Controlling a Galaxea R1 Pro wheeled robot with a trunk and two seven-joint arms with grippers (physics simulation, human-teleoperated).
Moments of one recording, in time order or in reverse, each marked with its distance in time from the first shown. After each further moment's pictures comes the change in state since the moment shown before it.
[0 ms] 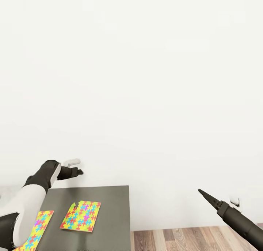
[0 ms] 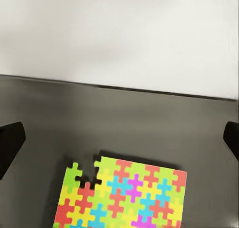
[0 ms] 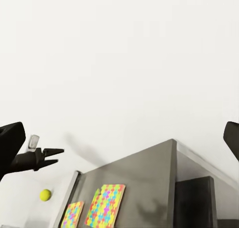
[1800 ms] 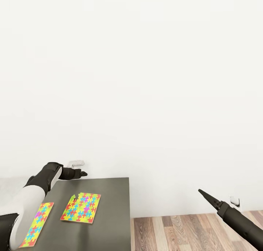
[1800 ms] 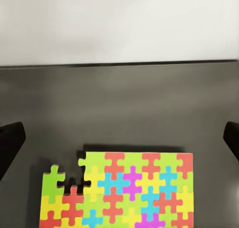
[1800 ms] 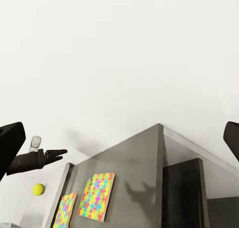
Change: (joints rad) left arm 0.000 0.021 -0.125 0.050 -0.004 -0.107 -0.155; right arm 0.000 -0.001 -0.002 0.002 0.000 0.000 0.002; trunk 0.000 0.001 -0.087
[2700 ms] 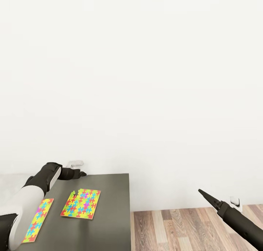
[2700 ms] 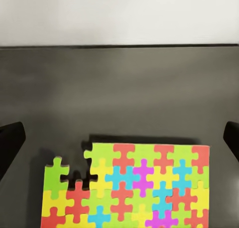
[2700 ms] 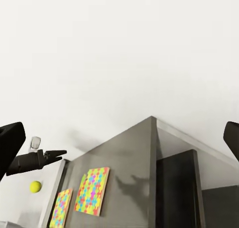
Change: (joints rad) left arm 0.001 0.008 -0.002 0.001 0.000 -0.002 -0.001; right arm 0.000 0.000 0.000 0.000 0.000 0.000 0.000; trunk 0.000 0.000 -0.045
